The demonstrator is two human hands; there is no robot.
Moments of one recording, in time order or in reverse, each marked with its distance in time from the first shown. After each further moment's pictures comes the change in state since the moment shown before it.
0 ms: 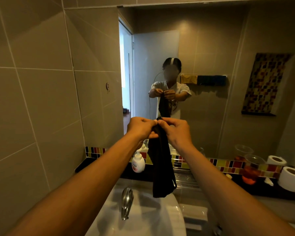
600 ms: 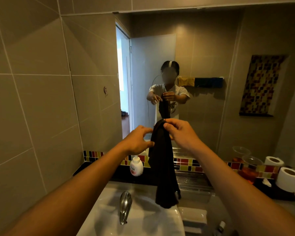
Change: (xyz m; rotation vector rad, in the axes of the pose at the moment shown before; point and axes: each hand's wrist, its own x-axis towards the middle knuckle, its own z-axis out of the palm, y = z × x) left_hand 0.002 -0.017 -0.015 0.754 -0.323 0.321; right_hand 0.007 -0.001 -0.040 -0.073 -0.265 -0.071
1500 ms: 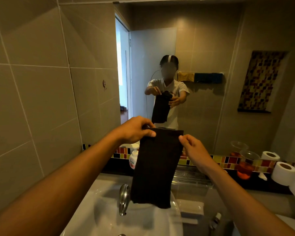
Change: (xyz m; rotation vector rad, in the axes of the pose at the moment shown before) left_hand -0.007 0.003 -0.023 -0.021 -0.101 0.120; right_hand -0.043 0.065 -0.017 0.023 0.023 0.214
